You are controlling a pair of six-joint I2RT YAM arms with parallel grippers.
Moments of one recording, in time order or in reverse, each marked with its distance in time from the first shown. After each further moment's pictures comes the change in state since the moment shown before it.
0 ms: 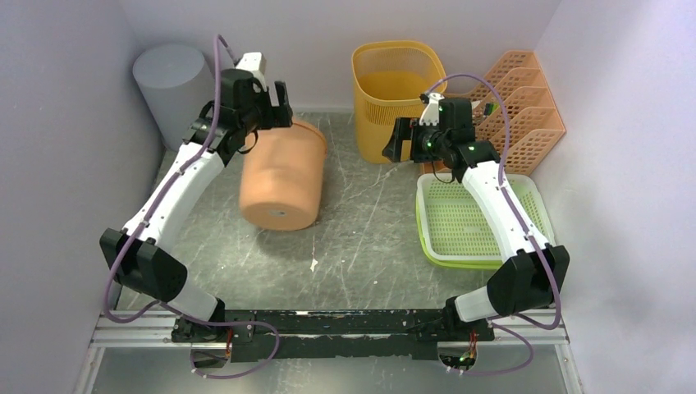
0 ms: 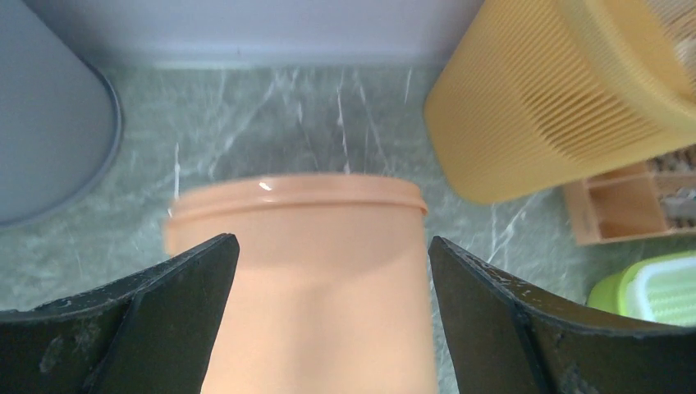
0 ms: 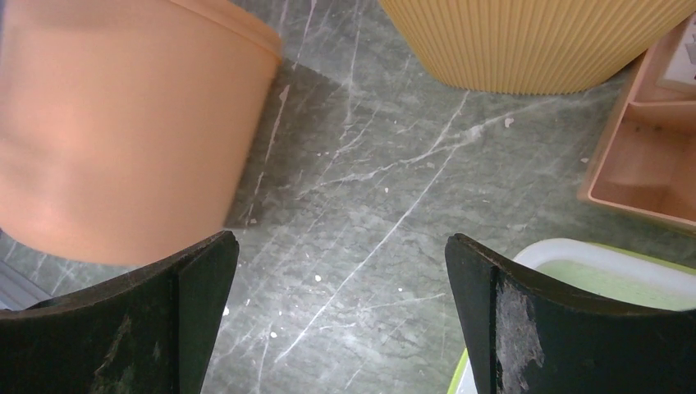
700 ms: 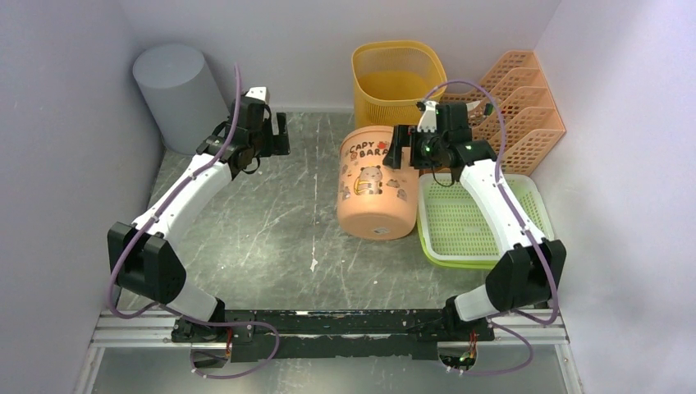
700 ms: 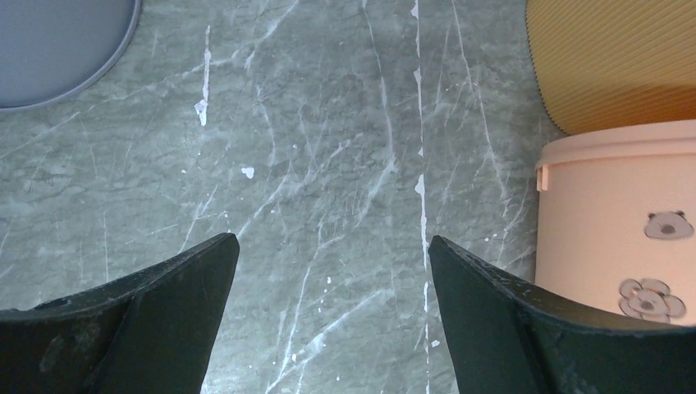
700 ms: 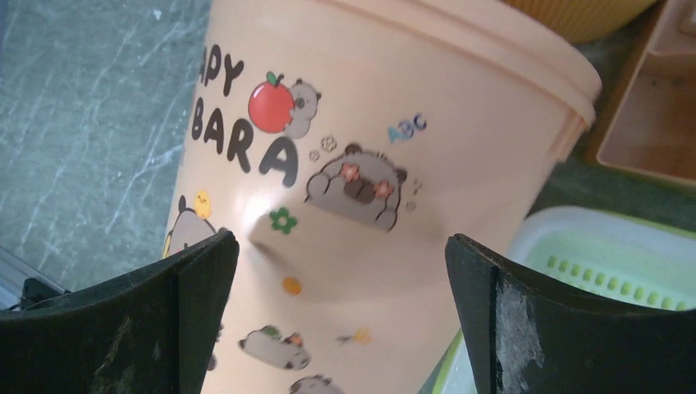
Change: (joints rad) left arm 0.000 -0.016 -0.183 -0.007 -0.097 -0.024; right arm -0.003 0.044 0.001 -0.056 -0.029 -0.016
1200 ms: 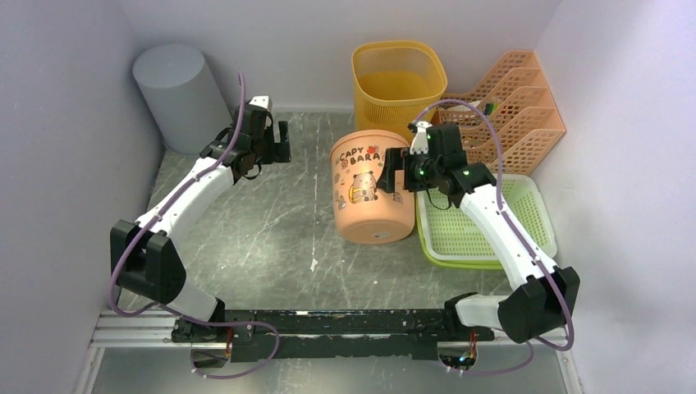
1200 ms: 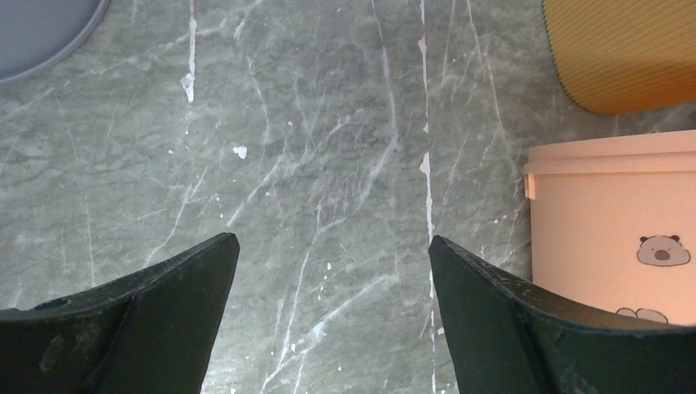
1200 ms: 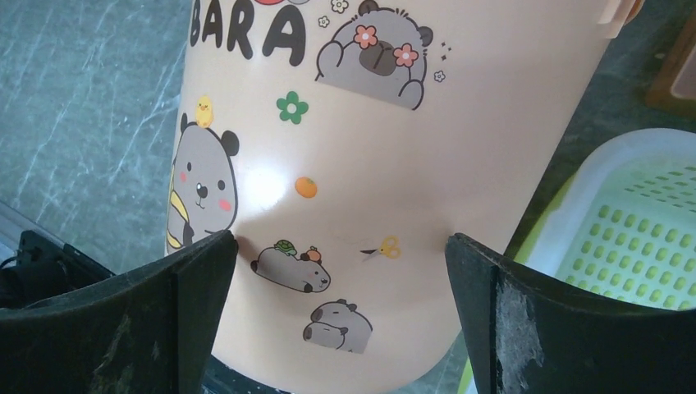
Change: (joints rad) left arm 0.000 0.001 -0.058 0.023 0.020 -0.003; right arm 0.093 -0.185 -0.177 -0.021 0.062 0.023
